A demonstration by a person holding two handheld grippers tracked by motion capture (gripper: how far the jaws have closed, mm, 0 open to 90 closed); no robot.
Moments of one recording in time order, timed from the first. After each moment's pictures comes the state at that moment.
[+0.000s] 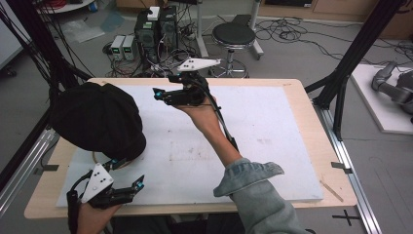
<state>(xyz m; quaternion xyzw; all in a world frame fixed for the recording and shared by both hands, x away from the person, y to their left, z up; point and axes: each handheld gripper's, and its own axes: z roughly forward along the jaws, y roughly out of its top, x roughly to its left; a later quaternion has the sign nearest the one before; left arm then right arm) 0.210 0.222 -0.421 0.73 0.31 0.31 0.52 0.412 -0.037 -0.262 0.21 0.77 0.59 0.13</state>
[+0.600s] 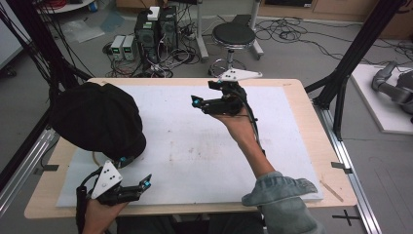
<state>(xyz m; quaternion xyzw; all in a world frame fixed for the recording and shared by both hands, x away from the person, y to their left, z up) 0.219 0.210 -0.423 0.74 0.30 0.30 0.52 0.396 -0.126 -0.277 0.27 0.76 0.57 0.16</state>
